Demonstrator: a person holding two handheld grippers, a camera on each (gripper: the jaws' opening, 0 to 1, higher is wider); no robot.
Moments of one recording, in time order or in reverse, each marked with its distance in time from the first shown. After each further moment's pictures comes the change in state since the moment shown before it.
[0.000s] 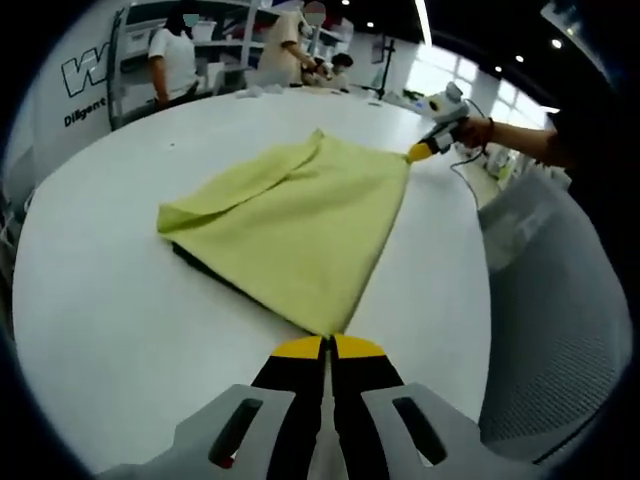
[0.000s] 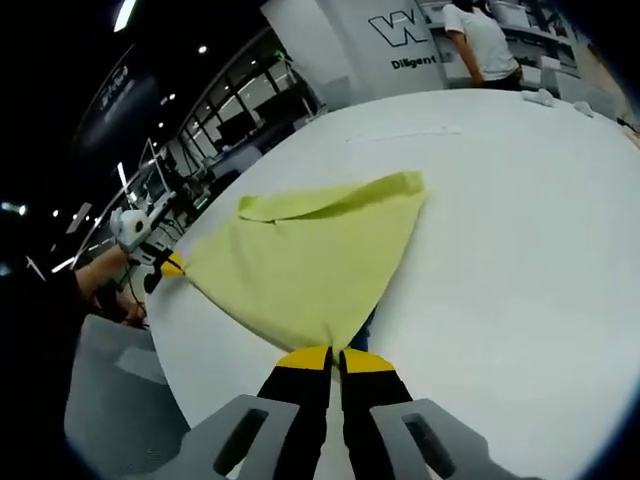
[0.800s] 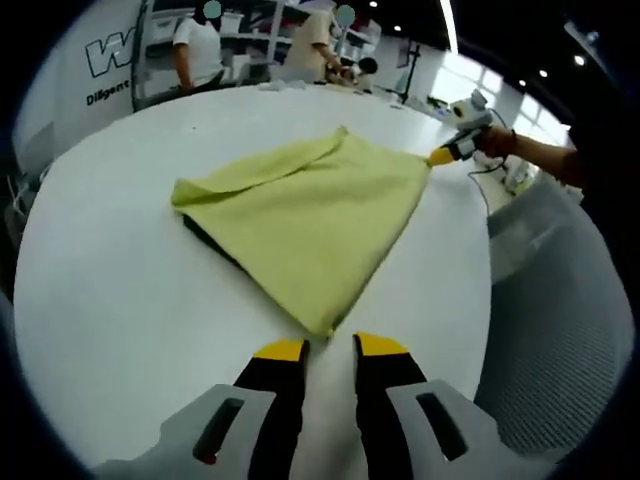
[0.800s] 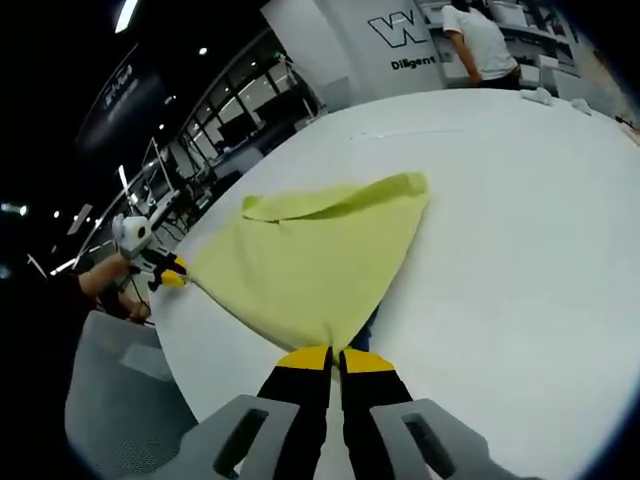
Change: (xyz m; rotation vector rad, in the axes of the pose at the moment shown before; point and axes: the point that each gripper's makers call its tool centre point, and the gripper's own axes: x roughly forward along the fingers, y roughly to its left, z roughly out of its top) left arm -0.002 -0.008 -0.014 -0.118 -0.017 0.078; right arm -0.004 0.011 -0.008 0.005 -0.006 0.004
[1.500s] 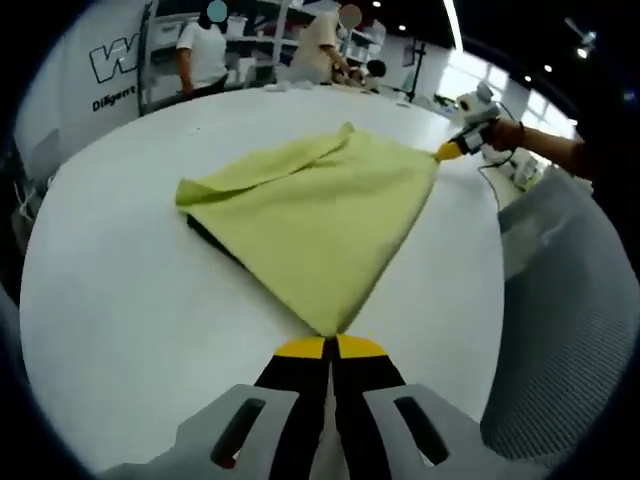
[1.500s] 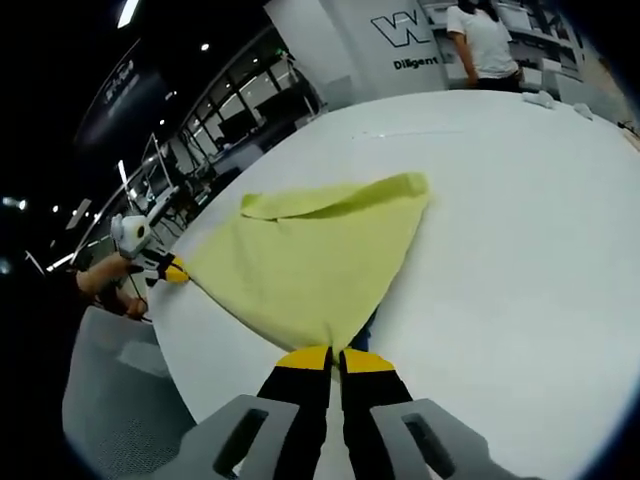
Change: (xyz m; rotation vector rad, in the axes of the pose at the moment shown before) left arm 0.005 0.009 -0.003 0.072 0.018 0.044; right arm -0.001 -0.002 0.001 -0.017 0.006 -0.007
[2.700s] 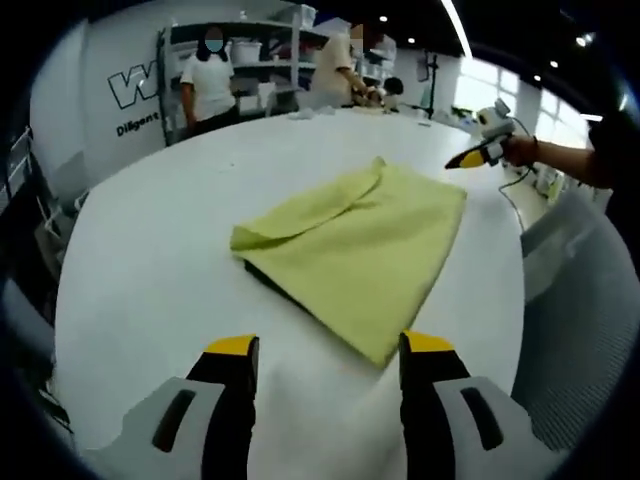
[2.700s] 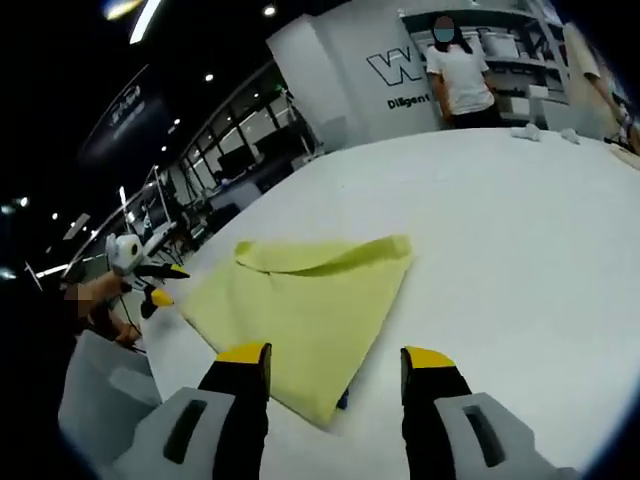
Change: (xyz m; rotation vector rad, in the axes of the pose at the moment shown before) left arm -0.025 0.034 0.041 -0.020 -0.122 0.148; right arm -0.010 -0.015 0.051 -0.033 -0.188 -0.041
